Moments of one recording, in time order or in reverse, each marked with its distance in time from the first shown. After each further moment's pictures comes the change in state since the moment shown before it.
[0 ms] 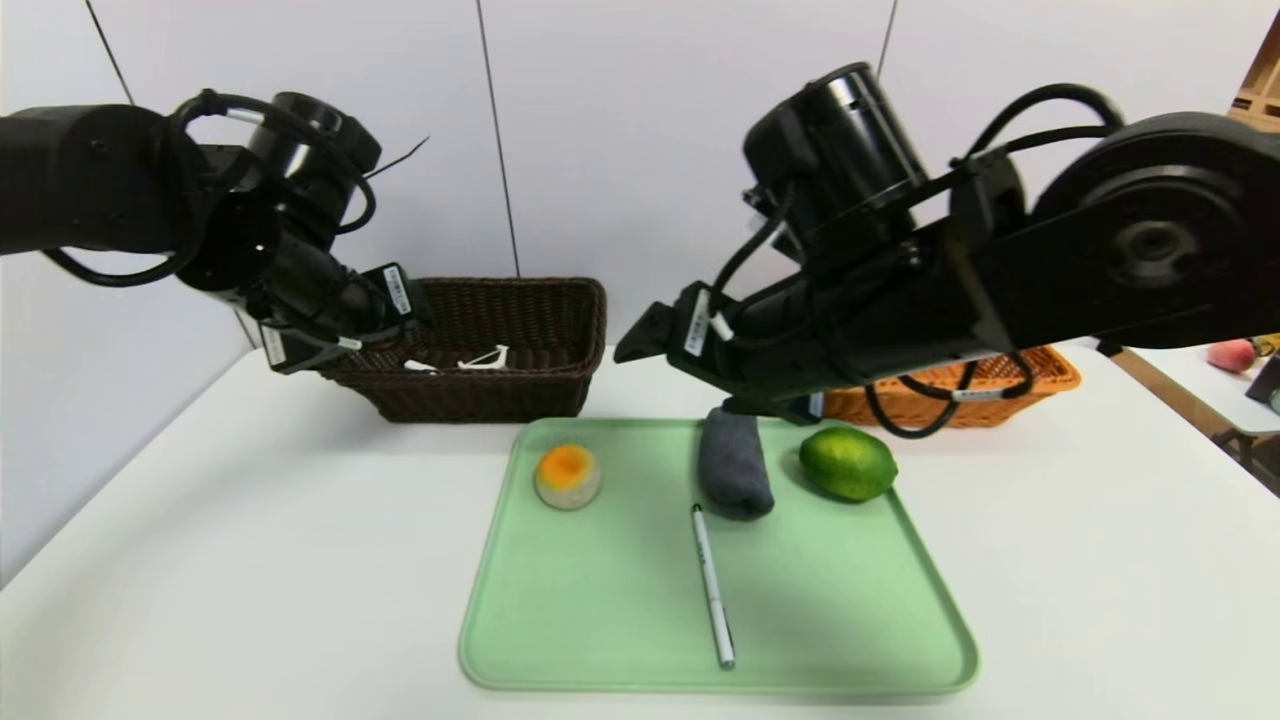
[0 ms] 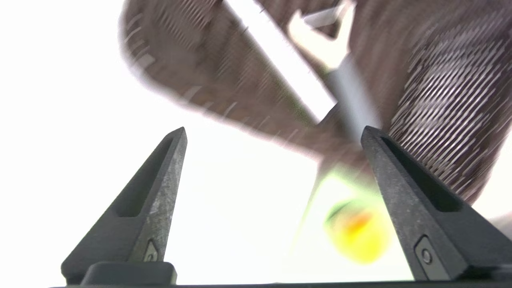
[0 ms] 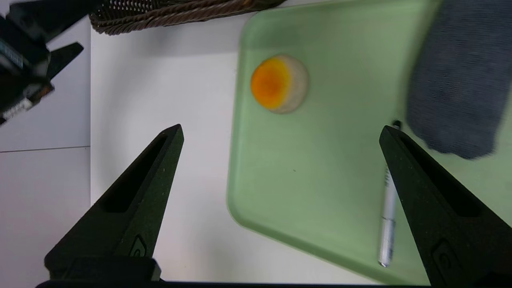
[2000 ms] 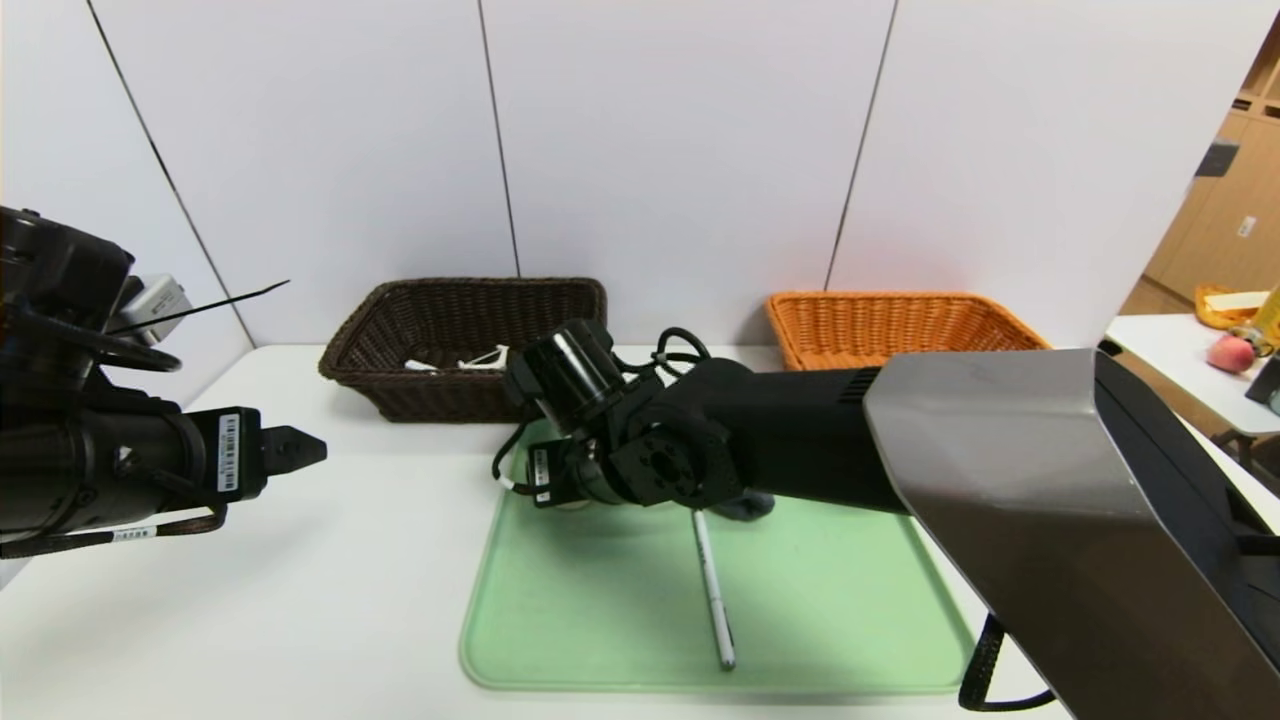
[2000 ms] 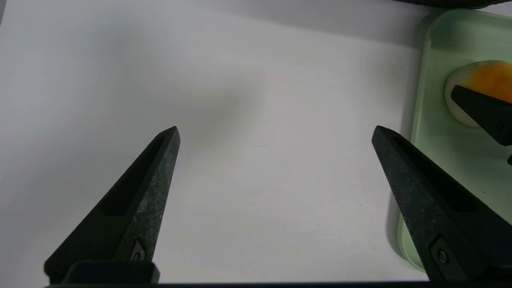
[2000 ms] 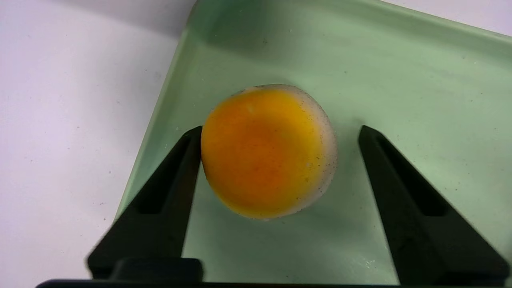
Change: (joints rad) left arm 0.001 -0.494 0.649 -0.216 0.013 0.263; right arm 0.112 0.485 -0.236 -0.132 -0.247 -0.366
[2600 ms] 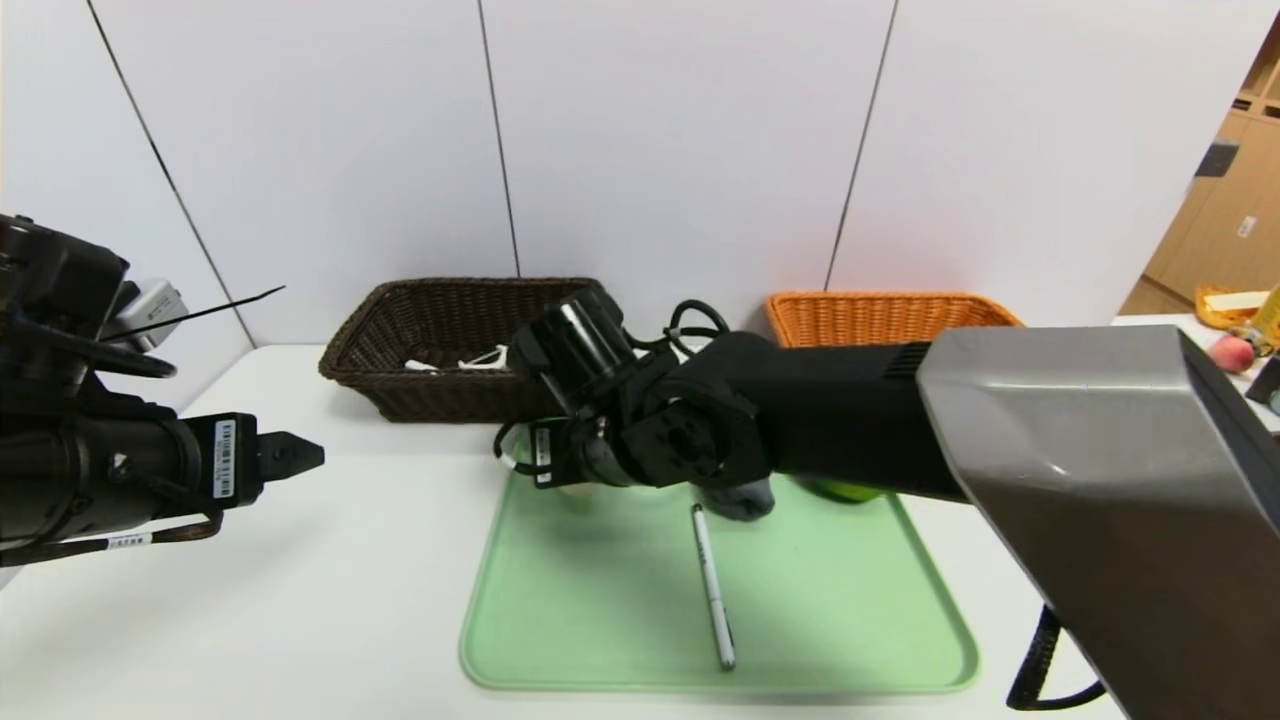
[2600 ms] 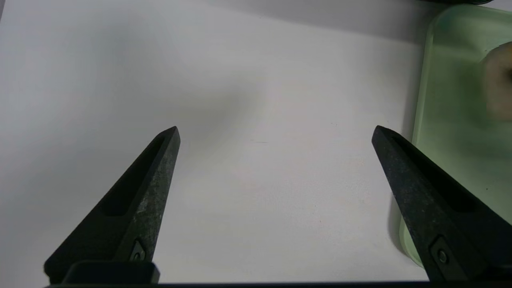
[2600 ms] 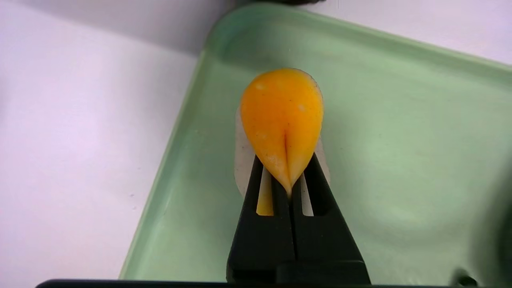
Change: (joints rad) left arm 0.000 -0.010 0.012 -0.001 -0.001 0.000; right arm 0.000 -0.060 0.000 0.019 0.002 0.014
